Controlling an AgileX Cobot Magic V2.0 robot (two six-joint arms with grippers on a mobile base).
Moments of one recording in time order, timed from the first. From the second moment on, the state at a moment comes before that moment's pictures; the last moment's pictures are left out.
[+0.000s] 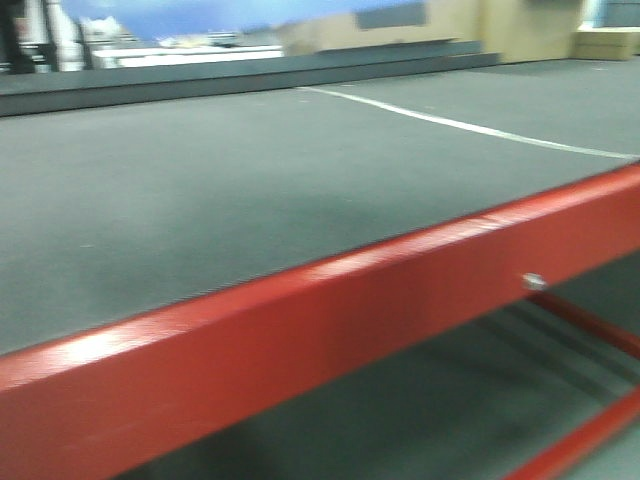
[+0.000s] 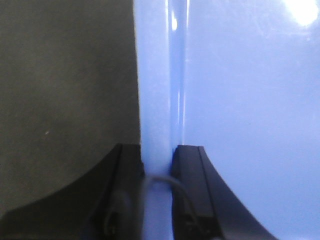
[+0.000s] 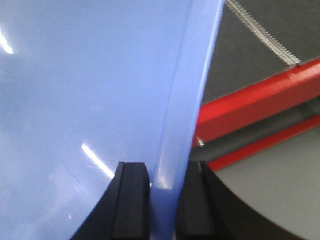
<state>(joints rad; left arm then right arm) -0.70 1.41 -1.54 0.18 1.05 -0.45 0.37 0.91 -1.12 -0.13 0.82 0.35</state>
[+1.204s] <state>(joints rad) -0.70 1.34 -1.60 0.19 1.17 -0.44 0.37 0.91 -1.12 -0.10 0.79 0.35</state>
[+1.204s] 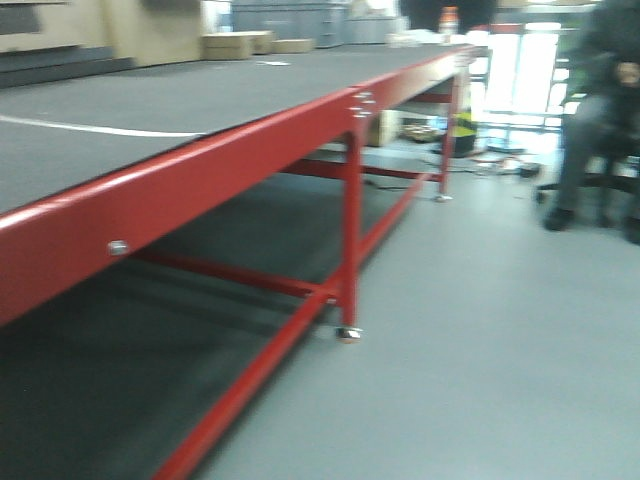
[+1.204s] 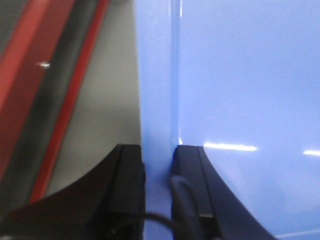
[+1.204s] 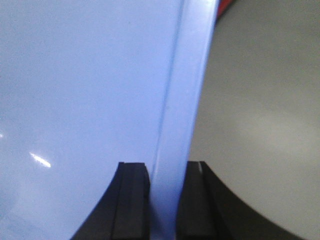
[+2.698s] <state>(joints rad) -0.70 1.34 -1.60 0.19 1.16 -0.44 0.37 0.91 -1.12 -0.10 0.79 0.35</state>
